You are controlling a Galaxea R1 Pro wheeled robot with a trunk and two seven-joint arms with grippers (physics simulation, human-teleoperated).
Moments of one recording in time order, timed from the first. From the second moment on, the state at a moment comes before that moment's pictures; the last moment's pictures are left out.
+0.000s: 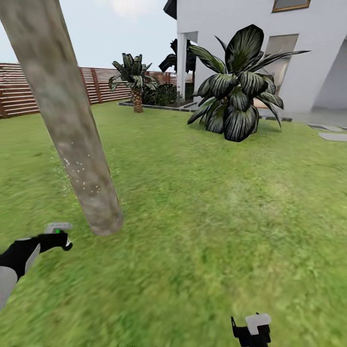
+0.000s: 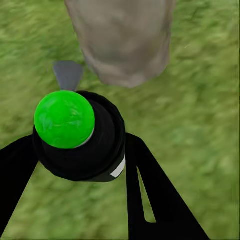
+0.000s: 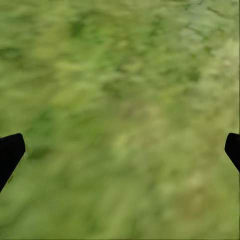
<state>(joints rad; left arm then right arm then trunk) -0.91 0.43 0.18 -0.34 -0.13 0.21 -0.34 -0.43 -0.04 -0.25 -0.05 0.47 -0.62 -0.18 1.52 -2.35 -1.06</state>
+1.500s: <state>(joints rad) -0.84 0.34 0.17 -0.42 -0.09 0.29 -0.16 -0.43 -0.04 -0.25 -0.05 0.47 -0.62 -0.18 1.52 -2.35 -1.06</state>
